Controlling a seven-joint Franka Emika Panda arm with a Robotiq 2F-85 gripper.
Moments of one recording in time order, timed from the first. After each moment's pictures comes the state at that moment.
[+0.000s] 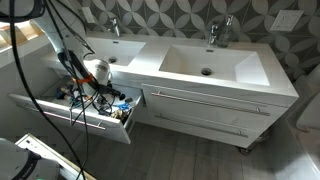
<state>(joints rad) -0.20 0.60 0.22 -2.26 -2.03 2.82 1.98</state>
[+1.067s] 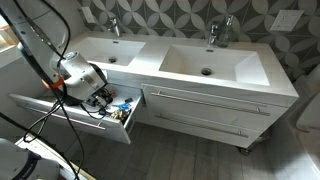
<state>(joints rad) -0.27 0.37 0.13 -2.57 -1.43 3.19 1.26</state>
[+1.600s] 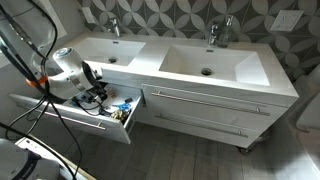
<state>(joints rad) -0.41 0.29 0.31 -2.67 -1.15 3.21 0.96</state>
